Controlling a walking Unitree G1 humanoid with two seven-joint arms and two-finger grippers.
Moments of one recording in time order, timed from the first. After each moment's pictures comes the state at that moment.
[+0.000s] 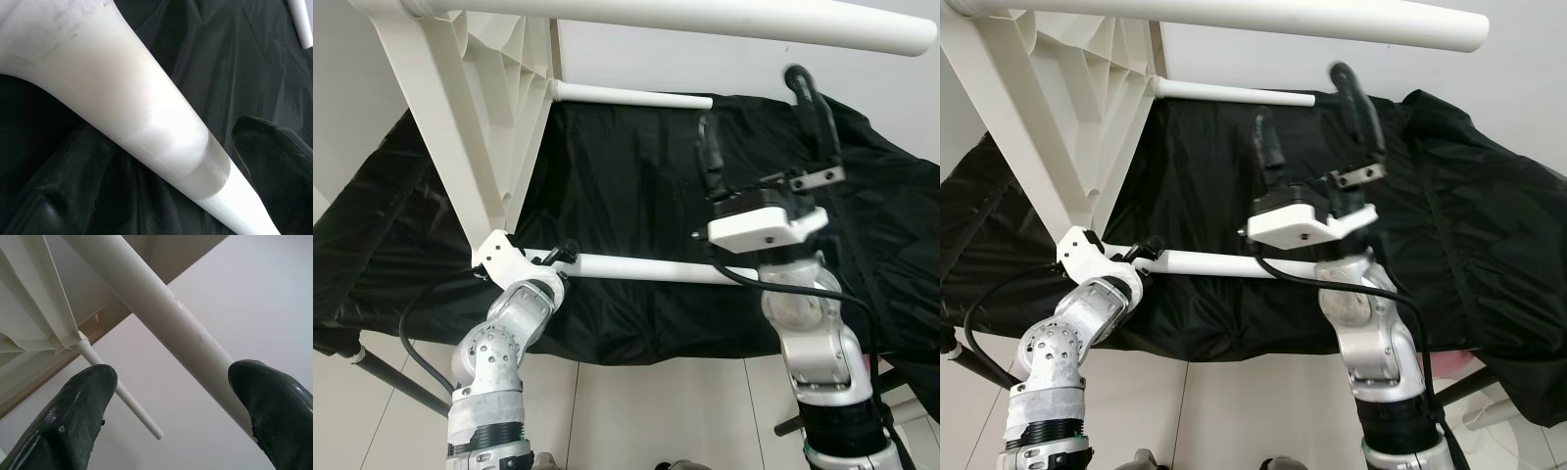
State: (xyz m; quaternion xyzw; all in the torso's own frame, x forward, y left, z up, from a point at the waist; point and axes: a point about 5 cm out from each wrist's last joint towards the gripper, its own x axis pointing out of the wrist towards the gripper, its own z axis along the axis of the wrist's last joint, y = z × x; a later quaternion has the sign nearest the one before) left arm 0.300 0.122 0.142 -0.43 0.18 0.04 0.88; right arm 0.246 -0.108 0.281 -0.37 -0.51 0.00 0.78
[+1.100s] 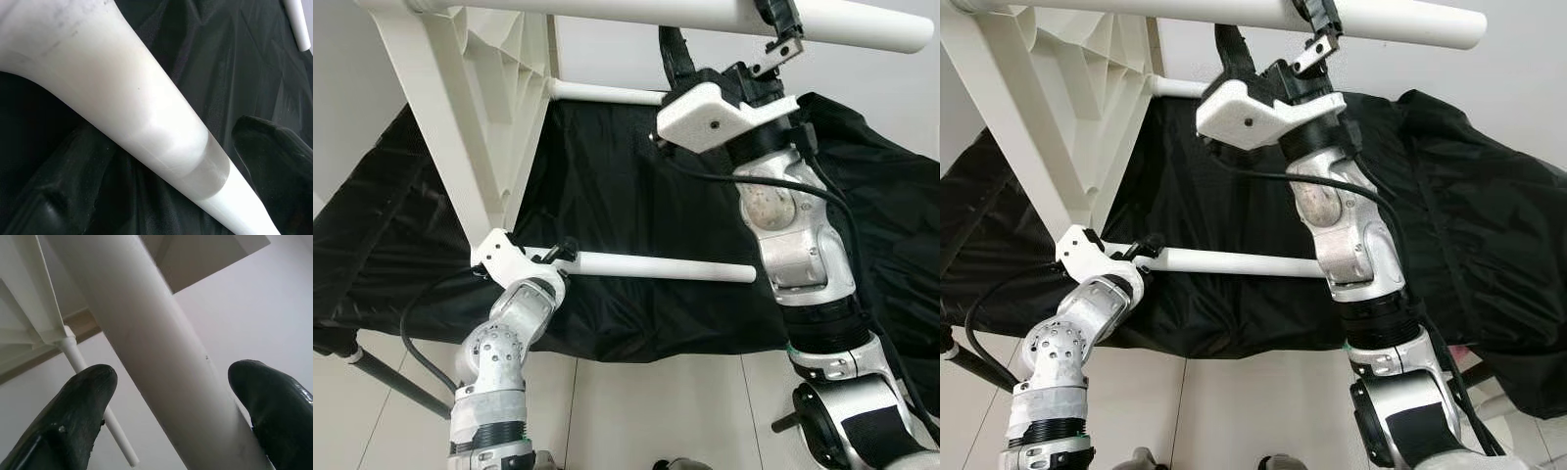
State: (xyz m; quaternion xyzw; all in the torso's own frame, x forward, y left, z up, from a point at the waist) left arm 0.301 0.122 0.143 -0.44 0.18 0.04 0.88; right arm 0.297 -0.079 0.342 -0.46 -0.49 -0.02 0.74
